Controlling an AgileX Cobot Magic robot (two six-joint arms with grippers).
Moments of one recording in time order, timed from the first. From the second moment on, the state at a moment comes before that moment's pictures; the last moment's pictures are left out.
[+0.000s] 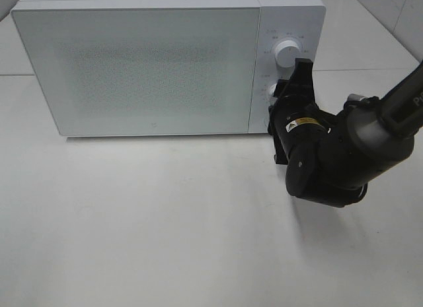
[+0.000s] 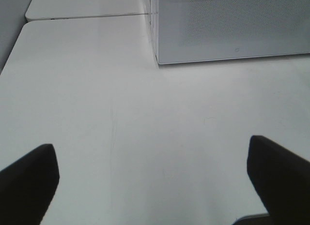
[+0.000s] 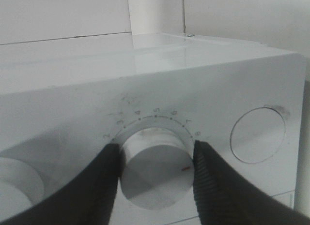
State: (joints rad) left arm -0.05 0.00 -0.52 -0.07 1.07 0.06; right arm 0.63 2.07 -0.79 0.75 -1.19 1.40
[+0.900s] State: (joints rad) left arm -0.05 0.00 -0.52 -0.07 1.07 0.06; right arm 0.63 2.07 -0.79 0.77 -1.19 1.47
